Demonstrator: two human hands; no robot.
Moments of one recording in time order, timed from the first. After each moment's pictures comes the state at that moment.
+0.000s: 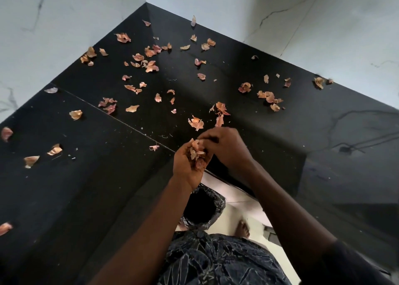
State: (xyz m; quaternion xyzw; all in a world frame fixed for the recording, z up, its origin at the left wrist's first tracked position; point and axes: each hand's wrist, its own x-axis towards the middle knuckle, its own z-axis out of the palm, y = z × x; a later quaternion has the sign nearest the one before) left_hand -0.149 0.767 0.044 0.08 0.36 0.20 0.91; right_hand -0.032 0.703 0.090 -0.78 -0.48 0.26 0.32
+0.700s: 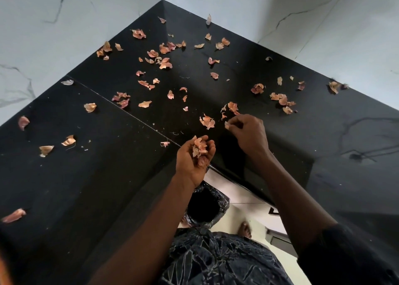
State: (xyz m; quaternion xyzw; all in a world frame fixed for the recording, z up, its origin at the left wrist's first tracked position) left_hand -0.163 0.782 0.040 0.04 0.37 0.22 0.90; right_hand 0.011 0.717 0.063 -0.85 -0.40 0.15 0.29
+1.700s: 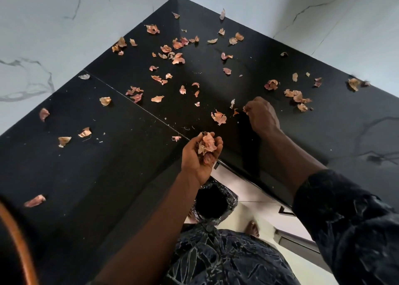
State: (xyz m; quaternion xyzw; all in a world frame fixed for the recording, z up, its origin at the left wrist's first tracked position) left_hand -0.179 0.783 0.038 0.03 0.37 0.22 0.90; right_hand 0.063 0.755 0.037 -0.87 -0.46 0.09 0.12
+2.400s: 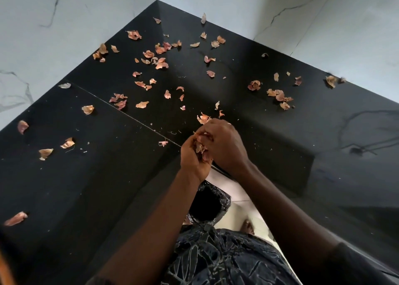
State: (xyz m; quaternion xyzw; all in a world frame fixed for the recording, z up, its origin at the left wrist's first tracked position) left_hand -0.149 0.776 0.031 0.13 0.41 0.22 0.87; right_hand -0.066 0.721 0.099 -0.79 -0.52 0.13 0.30
